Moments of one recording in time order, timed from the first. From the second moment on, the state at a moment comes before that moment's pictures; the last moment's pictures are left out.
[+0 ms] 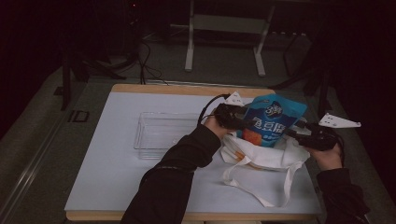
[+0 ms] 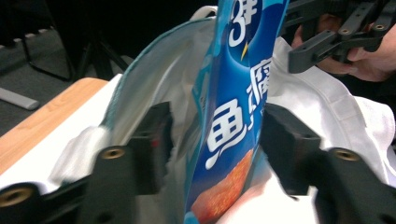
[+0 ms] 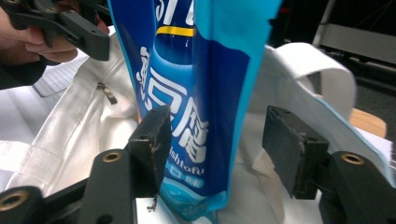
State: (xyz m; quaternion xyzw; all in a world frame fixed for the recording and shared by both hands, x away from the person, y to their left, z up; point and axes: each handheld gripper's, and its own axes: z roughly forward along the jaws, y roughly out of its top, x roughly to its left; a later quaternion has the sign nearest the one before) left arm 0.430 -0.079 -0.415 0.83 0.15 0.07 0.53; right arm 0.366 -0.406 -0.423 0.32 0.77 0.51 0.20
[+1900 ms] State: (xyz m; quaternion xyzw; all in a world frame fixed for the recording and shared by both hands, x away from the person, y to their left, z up) left arm 0.415 -0.089 -0.334 0.82 0.13 0.10 0.55; right arm 0.357 -0.388 -0.339 0.28 0.78 0.52 0.22
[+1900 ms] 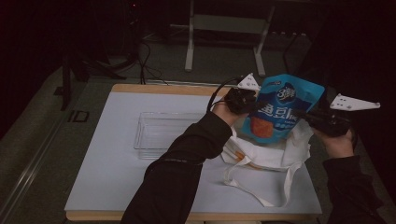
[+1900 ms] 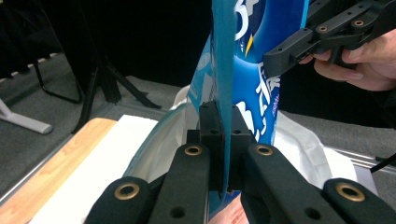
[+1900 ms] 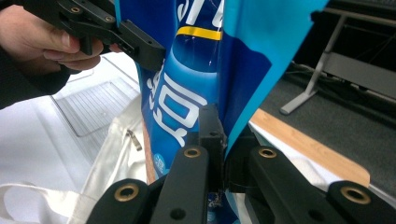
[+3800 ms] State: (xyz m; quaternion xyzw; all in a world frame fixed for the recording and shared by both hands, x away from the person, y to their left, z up) left arm 0.362 0.132 -0.296 0.80 0.22 0.18 0.53; right arm 0.389 -0.177 -0.296 0.13 0.82 0.54 0.15
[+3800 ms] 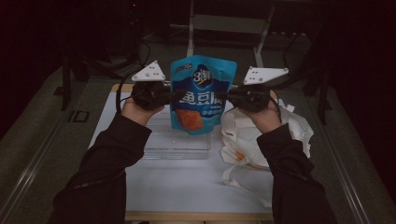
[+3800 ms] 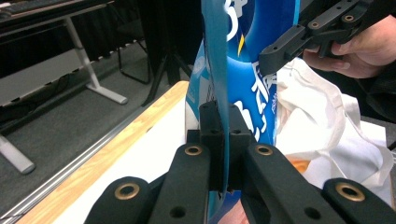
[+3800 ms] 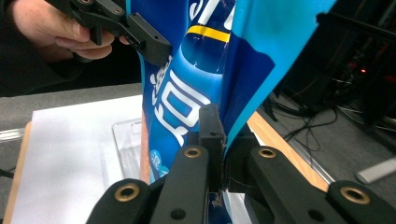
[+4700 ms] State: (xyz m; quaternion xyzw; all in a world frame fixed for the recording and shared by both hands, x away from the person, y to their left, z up) left arm 0.357 0.202 -0.357 0.79 0.26 0.17 0.52; right arm 0.404 -0.103 -0.355 0.11 0.83 0.54 0.10
